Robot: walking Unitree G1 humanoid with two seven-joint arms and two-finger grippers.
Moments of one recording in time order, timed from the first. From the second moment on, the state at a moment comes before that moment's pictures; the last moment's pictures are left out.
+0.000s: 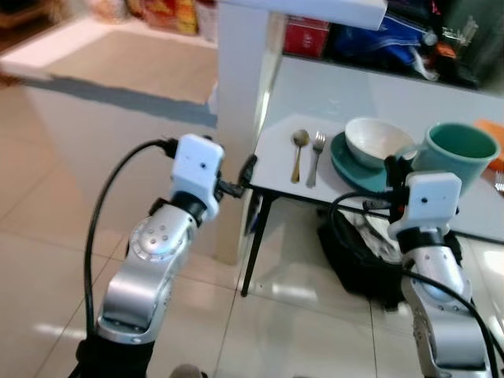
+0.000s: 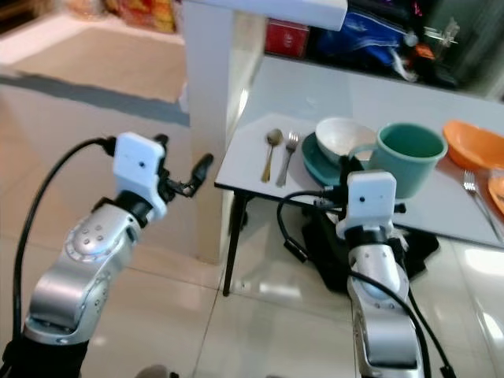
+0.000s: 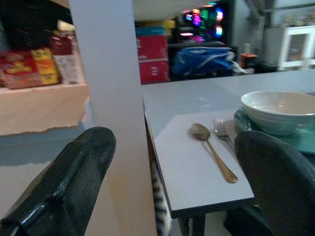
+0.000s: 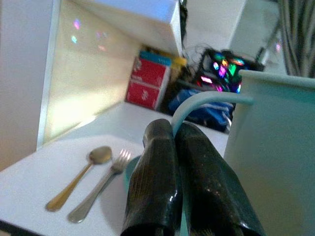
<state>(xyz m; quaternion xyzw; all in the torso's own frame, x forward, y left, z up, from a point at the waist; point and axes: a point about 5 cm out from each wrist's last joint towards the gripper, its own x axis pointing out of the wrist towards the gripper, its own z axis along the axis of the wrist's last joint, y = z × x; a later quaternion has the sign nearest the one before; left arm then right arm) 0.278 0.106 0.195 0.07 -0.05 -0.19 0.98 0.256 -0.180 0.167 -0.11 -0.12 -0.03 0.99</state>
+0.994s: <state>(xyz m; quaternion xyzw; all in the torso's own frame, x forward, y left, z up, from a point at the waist) 0.282 0.118 0.195 0.08 -0.05 -0.17 0.98 0.263 -0.176 0.174 -0.08 -0.13 0.03 0.99</state>
